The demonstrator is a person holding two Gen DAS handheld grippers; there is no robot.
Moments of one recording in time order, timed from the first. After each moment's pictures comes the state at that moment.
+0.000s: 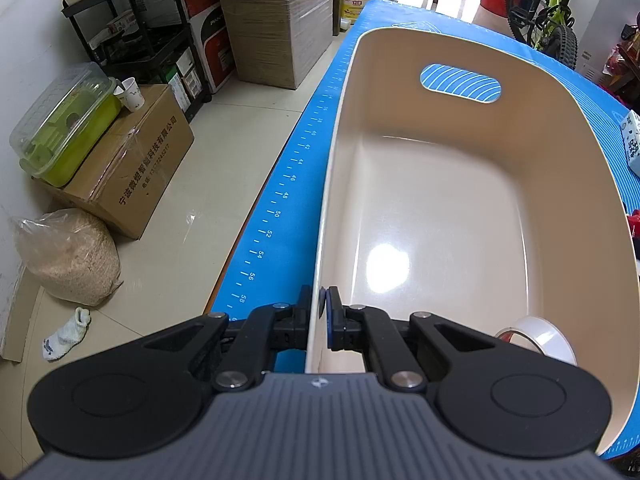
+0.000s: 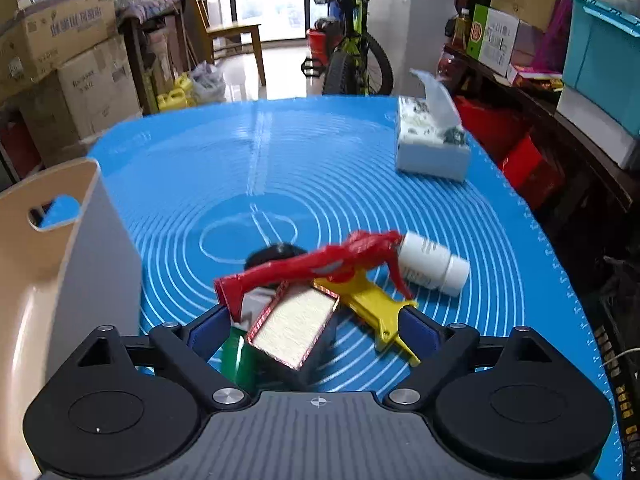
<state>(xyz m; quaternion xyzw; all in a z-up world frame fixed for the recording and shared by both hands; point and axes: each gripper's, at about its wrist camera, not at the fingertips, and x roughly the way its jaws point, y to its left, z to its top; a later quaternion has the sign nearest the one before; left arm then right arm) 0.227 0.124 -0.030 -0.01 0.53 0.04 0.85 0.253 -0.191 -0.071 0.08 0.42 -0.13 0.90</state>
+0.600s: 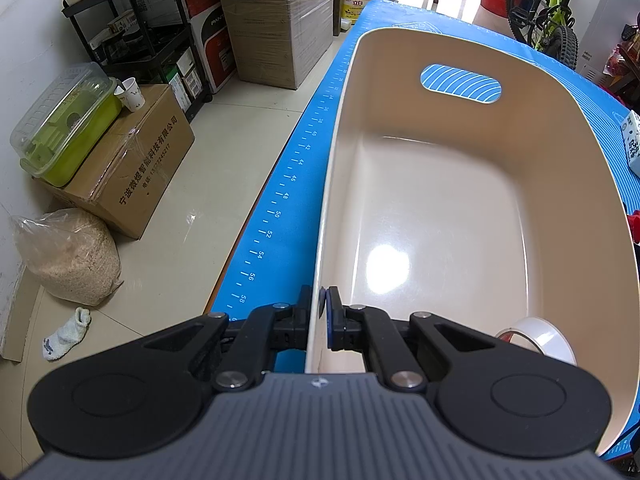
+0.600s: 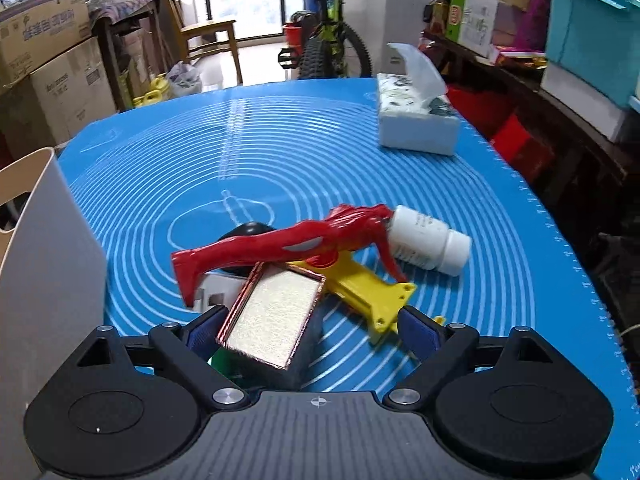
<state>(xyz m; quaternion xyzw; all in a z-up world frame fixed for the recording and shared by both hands) 0.227 0.124 -0.030 -0.01 0.53 0.05 0.85 0.259 -0.200 -0.098 0.10 0.41 -0.16 0.89</state>
